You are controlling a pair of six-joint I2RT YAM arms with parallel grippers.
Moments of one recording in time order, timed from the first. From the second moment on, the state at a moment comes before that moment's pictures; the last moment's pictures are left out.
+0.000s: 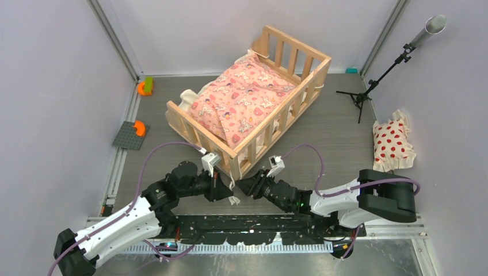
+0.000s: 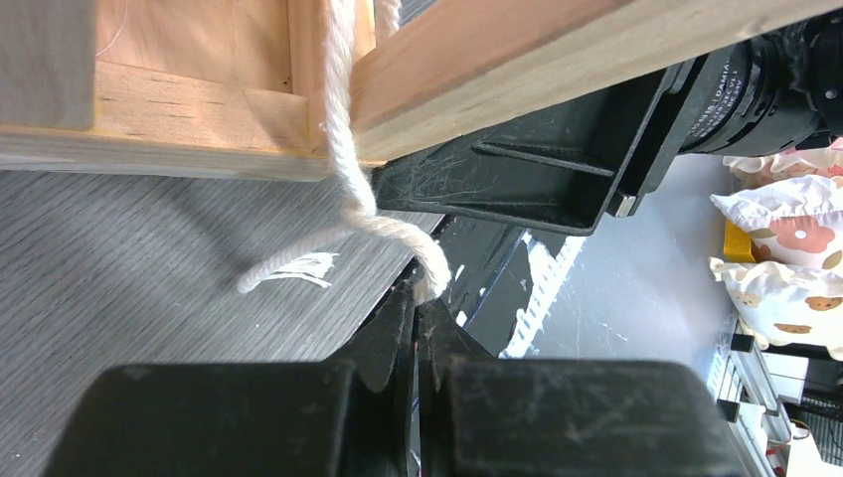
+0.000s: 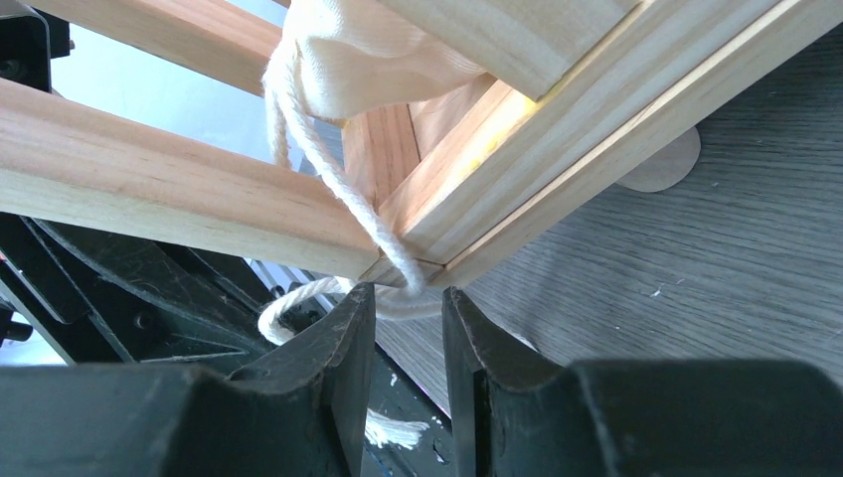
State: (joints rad) left arm -0.85 0.61 0.36 -0.24 0.34 -0.58; right arm 1.31 1.36 0.29 0.88 0.47 1.04
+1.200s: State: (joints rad) left arm -0.85 0.58 0.33 -0.23 0.32 -0.60; right arm 1.23 1.47 0.26 1.11 0.32 0.88
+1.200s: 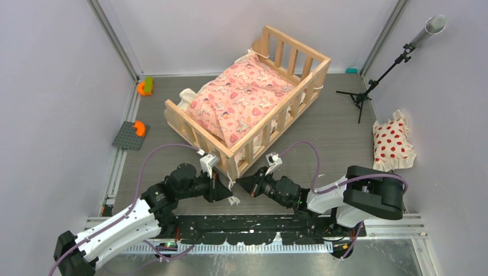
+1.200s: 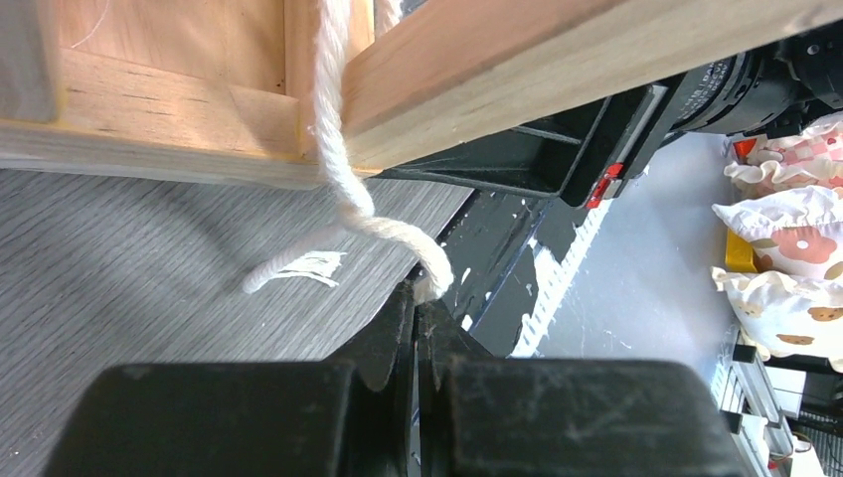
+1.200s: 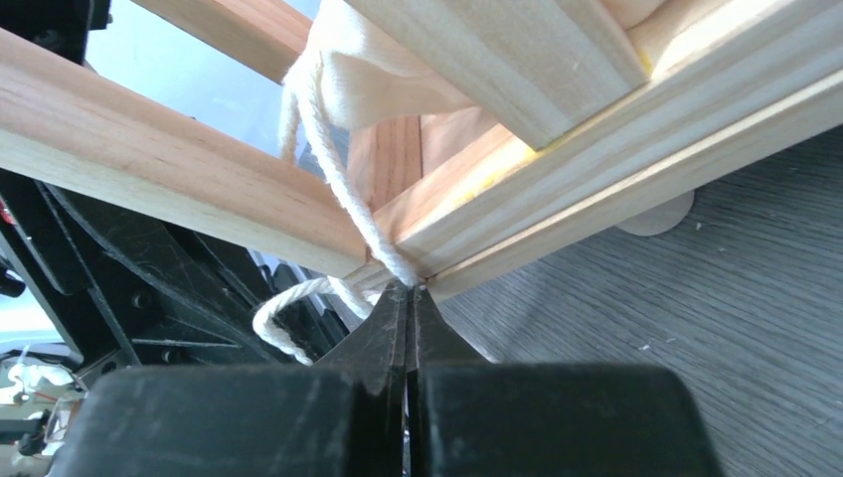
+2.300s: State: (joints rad) left arm -0.85 0.44 0.24 0.01 0.29 -0.71; right arm 1.43 1.22 0.25 0.71 0.46 0.84
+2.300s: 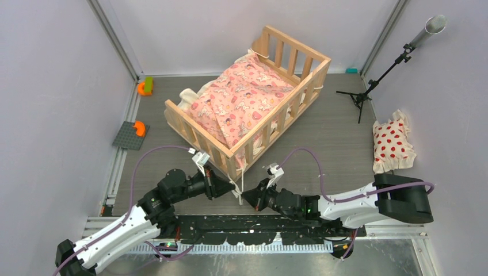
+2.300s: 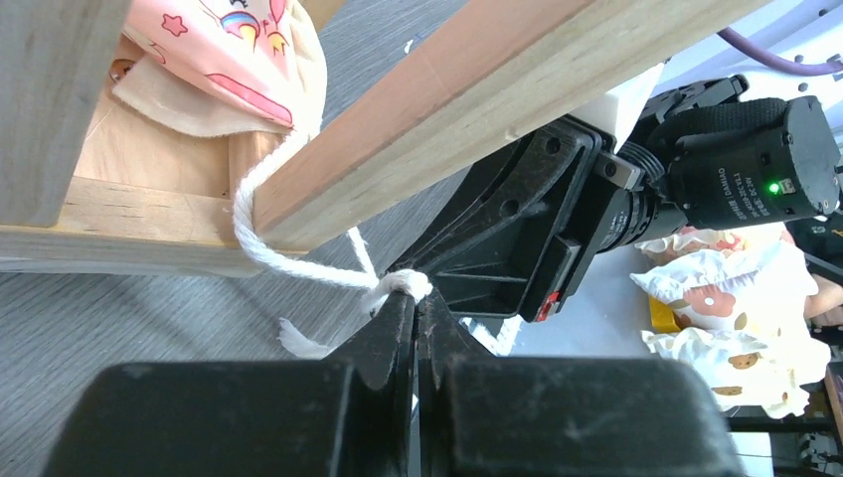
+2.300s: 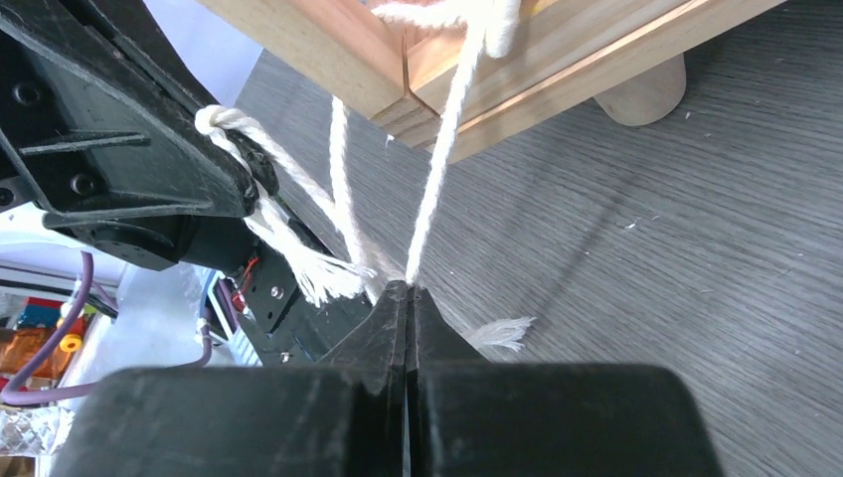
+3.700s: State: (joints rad) left arm -0.92 0.47 0.15 0.19 0.06 -0.86; right arm 1.51 1.28 0.30 0.72 0.50 0.83
